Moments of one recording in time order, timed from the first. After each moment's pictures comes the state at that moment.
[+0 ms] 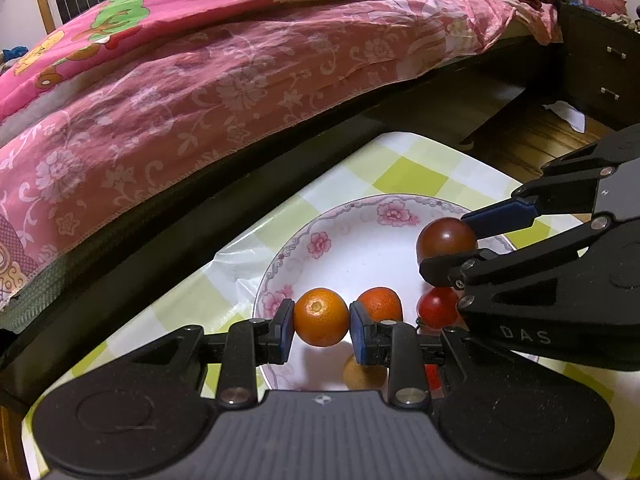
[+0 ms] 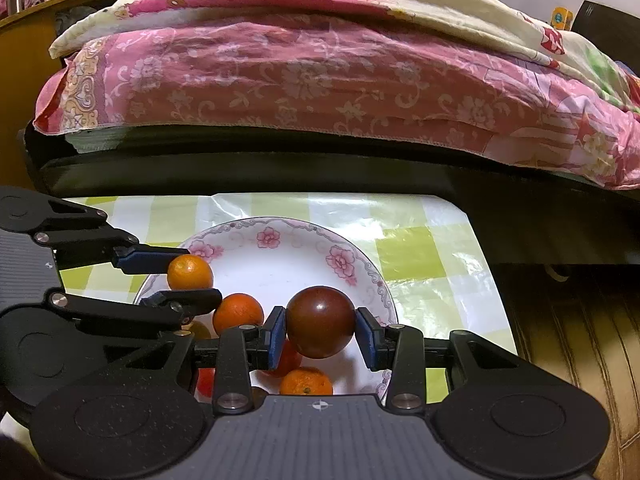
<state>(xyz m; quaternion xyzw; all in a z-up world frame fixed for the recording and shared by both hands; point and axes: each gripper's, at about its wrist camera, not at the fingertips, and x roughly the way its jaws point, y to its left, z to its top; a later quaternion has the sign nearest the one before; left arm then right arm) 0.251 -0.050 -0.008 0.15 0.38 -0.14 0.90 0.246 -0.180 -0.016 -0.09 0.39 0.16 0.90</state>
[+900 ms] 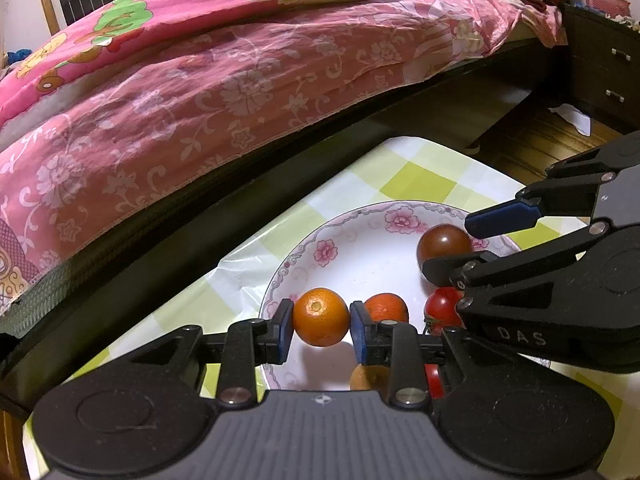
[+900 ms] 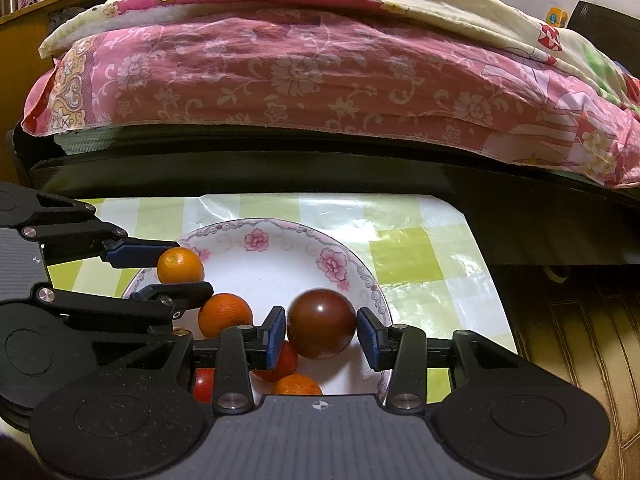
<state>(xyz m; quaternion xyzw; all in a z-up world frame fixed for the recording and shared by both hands) 0.257 -0.051 -0.007 0.15 0.37 -0.13 0.91 0.255 -0.183 -0.022 -0.09 0.38 0.16 0.91</state>
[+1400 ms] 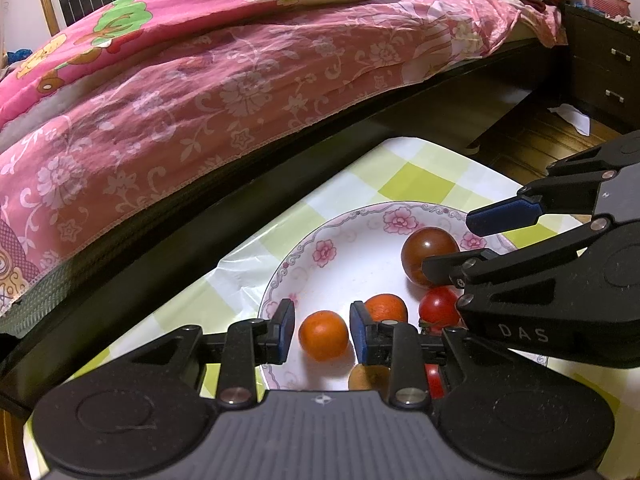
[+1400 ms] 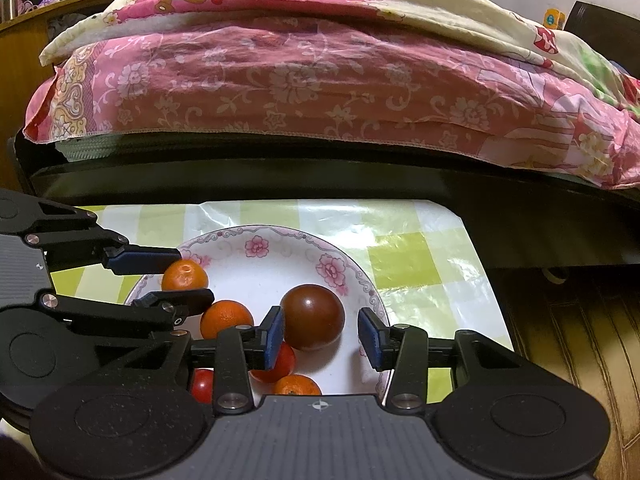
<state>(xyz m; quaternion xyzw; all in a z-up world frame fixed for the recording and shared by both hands) 0.255 -0.051 -0.006 0.15 0.37 -0.13 0.91 0.254 -0.185 -0.018 -0.08 0.38 0.16 0.91</state>
